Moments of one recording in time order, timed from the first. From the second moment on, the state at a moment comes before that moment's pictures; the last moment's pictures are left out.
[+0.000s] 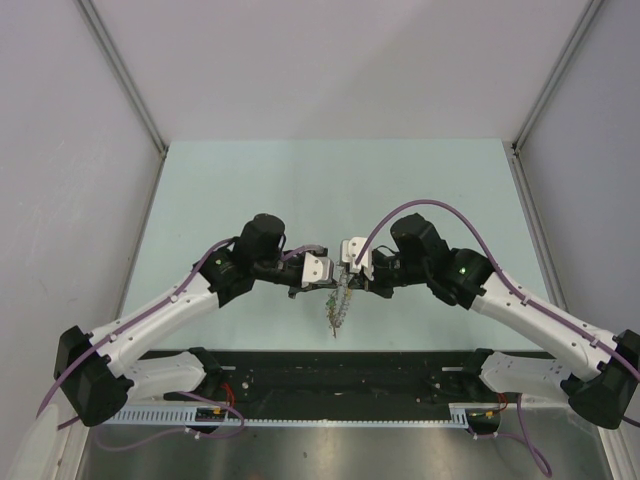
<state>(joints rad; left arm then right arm) -0.77 1.11 0.90 -0.35 0.75 0.64 0.86 1.09 1.03 -0.54 -0.48 -0.51</state>
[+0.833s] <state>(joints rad) -0.77 1.11 0.90 -0.35 0.75 0.64 0.86 1.09 1.03 -0.52 -0.49 -0.51</state>
